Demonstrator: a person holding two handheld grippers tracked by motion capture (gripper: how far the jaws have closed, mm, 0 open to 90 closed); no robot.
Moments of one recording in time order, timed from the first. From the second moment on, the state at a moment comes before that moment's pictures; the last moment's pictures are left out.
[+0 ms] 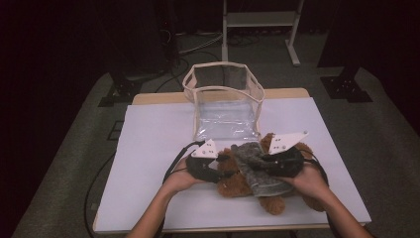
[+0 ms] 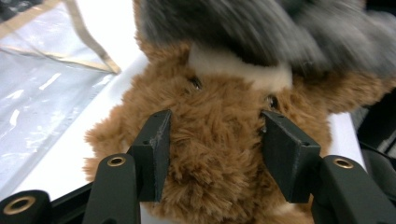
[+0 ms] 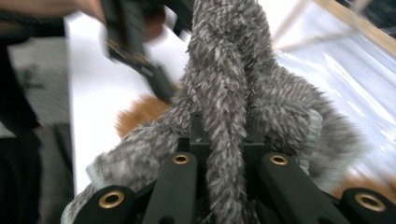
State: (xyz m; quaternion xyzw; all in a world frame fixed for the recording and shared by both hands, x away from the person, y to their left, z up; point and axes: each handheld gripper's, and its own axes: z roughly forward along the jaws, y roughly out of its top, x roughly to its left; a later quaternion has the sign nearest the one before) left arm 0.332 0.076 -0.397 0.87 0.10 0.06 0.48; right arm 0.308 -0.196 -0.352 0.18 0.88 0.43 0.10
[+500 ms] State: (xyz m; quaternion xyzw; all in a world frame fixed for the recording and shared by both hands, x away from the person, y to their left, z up) left arm 0.331 0.076 -0.376 0.87 0.07 0.04 0.49; right arm 0.302 -0.213 -0.364 0.18 0.89 0.42 0.05
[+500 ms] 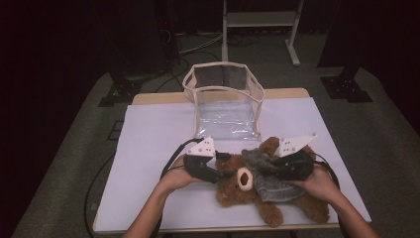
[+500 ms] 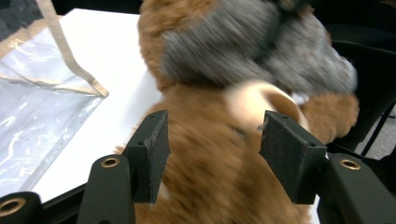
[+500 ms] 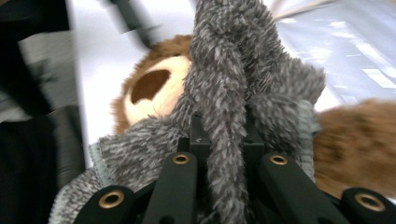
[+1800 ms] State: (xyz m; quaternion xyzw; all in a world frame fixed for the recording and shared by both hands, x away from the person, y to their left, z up) left arm 0.350 0.067 -0.406 0.87 0.12 -0.10 0.46; right arm 0.279 -0.234 -0.376 0.16 0.89 0.43 0.05
